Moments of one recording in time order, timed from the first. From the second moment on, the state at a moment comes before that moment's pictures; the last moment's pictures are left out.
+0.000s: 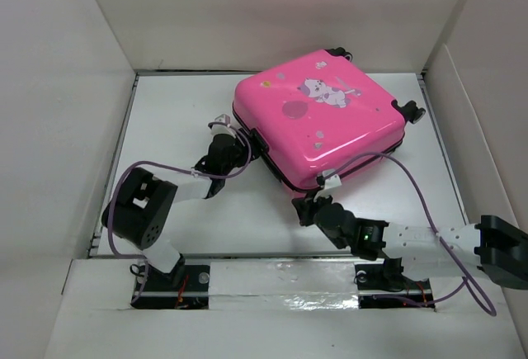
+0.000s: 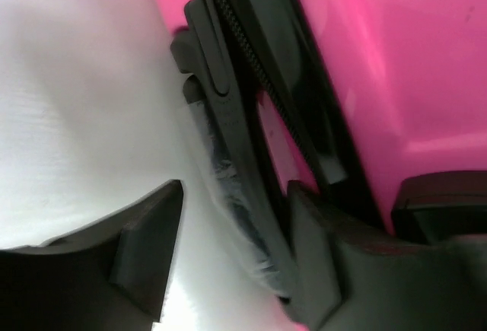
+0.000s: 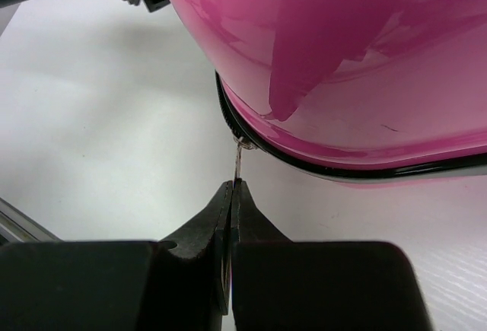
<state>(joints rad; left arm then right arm) -0.52 1.59 0.65 0.51 -0.08 -0.81 1.25 1.05 0.40 0.29 0.63 0.63</state>
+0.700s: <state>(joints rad) -0.56 1.63 0.50 0.87 -0.18 -0.92 1.17 1.01 0.42 0.25 0.47 0.58</state>
